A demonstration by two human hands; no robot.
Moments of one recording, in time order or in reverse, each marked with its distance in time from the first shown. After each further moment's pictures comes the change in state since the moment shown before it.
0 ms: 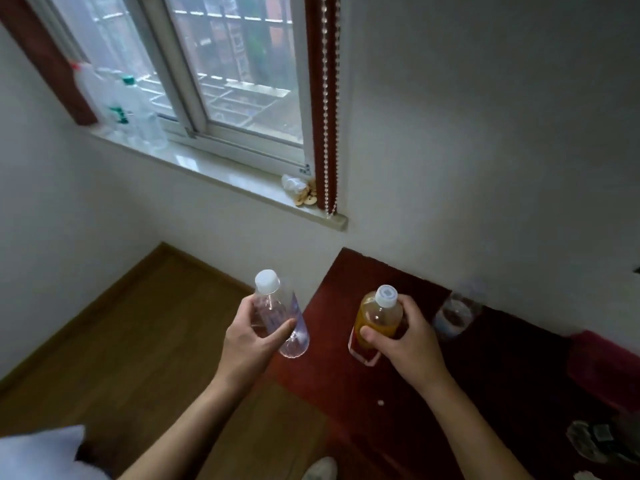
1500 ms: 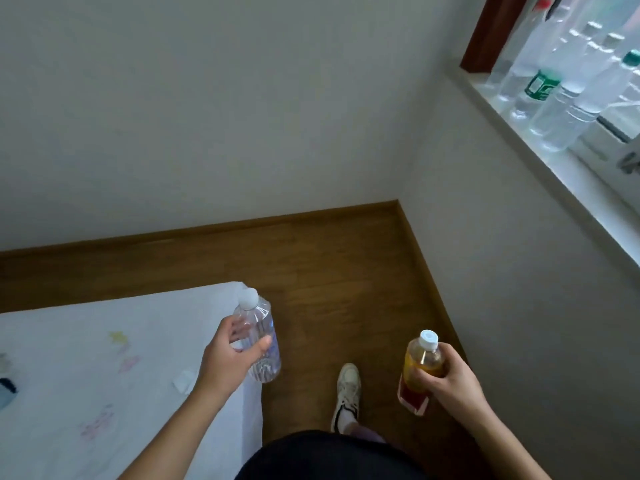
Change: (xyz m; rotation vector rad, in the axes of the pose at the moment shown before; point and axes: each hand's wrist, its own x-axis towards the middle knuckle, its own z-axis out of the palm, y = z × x) left_hand -0.081 -0.301 -0.422 -0.057 0.765 -0.754; right_hand 0.084 -0.122 0.511 -0.444 -0.841 -0.037
